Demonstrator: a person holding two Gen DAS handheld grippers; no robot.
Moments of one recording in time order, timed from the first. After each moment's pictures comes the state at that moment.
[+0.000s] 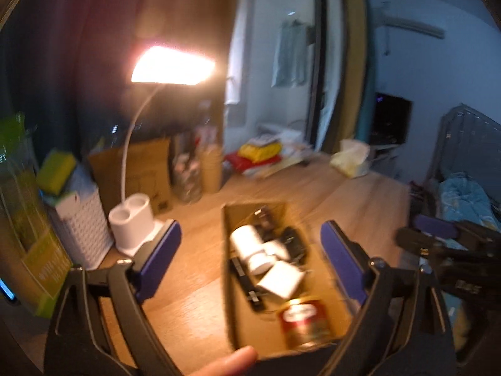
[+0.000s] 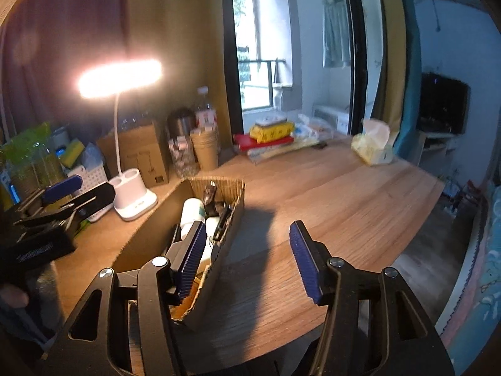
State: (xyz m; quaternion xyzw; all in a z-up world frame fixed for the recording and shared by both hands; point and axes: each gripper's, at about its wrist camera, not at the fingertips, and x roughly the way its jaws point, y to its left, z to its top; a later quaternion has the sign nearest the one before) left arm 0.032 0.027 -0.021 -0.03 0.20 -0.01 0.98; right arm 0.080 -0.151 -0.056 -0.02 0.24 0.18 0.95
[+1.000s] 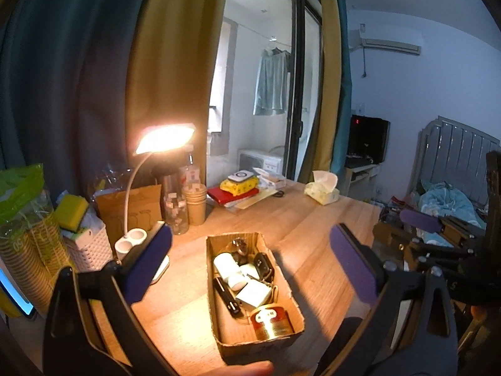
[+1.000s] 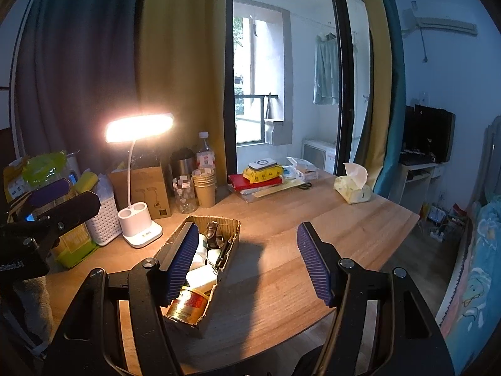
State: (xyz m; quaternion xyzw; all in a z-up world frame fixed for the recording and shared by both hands) left arm -0.029 0.014 0.038 -0.03 0.15 -0.04 0.99; right arm 0.023 -0.165 -0.002 -0.02 0.17 0.16 0.97
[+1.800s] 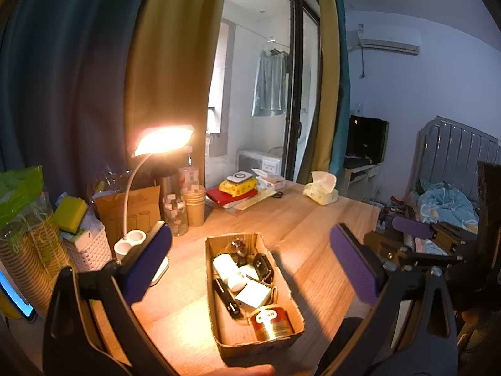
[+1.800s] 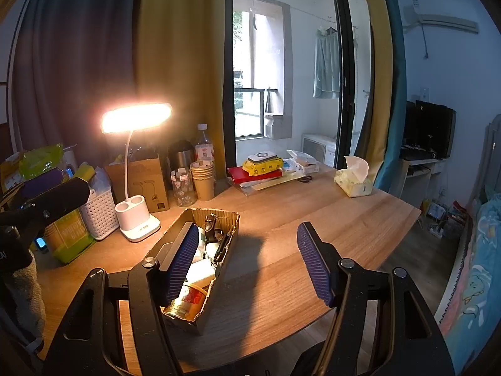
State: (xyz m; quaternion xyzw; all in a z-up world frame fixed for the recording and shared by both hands) left arm -0.029 0.015 0.039 -0.03 0.15 -0.04 0.99; right arm 0.025 -0.165 -0.009 -0.03 0.18 0.16 0.97
